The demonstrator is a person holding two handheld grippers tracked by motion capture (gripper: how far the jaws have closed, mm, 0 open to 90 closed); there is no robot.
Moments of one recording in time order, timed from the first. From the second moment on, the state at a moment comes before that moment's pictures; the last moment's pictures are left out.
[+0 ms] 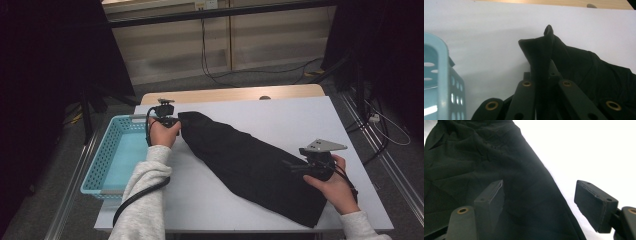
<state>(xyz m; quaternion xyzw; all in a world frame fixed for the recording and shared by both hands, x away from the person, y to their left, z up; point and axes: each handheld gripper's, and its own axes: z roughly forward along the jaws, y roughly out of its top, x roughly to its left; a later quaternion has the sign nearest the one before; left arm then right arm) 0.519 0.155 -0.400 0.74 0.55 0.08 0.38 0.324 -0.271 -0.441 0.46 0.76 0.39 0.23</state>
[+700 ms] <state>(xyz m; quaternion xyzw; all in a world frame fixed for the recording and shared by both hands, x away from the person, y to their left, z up) 0.465 0.087 -0.402 0.80 0.43 0.04 0.42 0.324 -0.270 -0.441 0.46 0.76 0.39 0.23</state>
